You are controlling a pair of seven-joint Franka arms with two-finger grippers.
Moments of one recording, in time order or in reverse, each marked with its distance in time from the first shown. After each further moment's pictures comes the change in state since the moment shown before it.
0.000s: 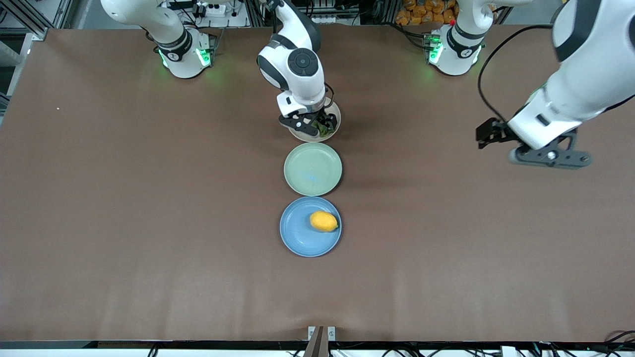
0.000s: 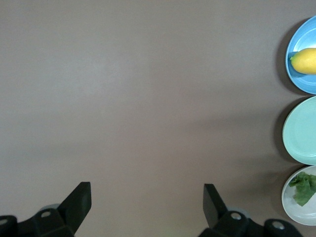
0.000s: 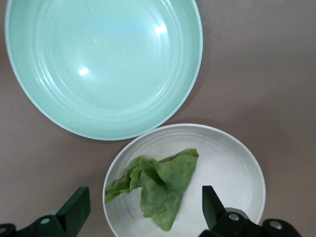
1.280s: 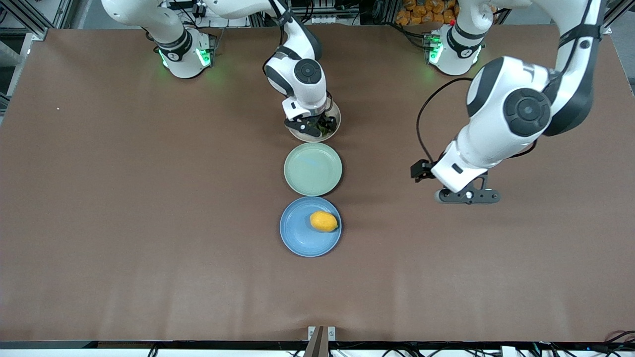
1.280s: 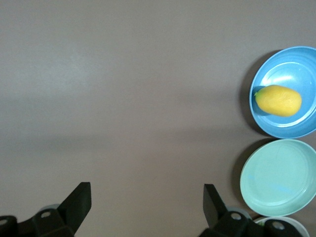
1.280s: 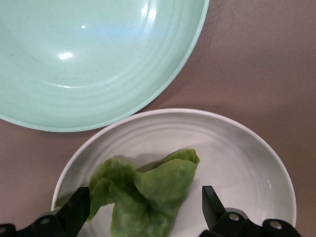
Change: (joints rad) left arm -0.142 0.207 -0.002 -0.001 -0.075 0.258 -0.259; right arm 0.046 0.095 0.000 -0.050 0.000 0.126 0.002
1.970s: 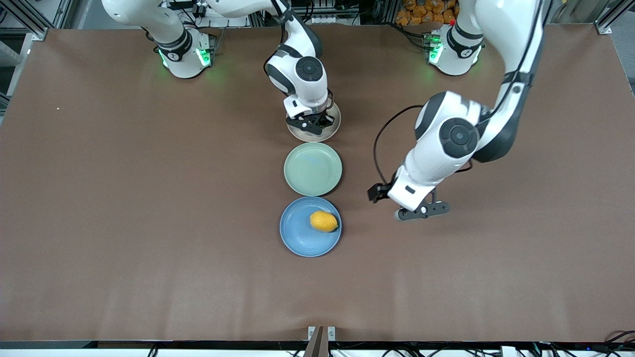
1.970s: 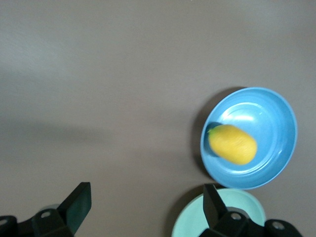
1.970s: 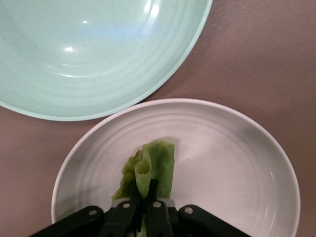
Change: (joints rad) left arm -0.102 0.180 -0.001 -0.001 -0.105 0.319 -0.286; right arm 0.011 0.000 -0.002 0.001 0.000 0.004 0.000
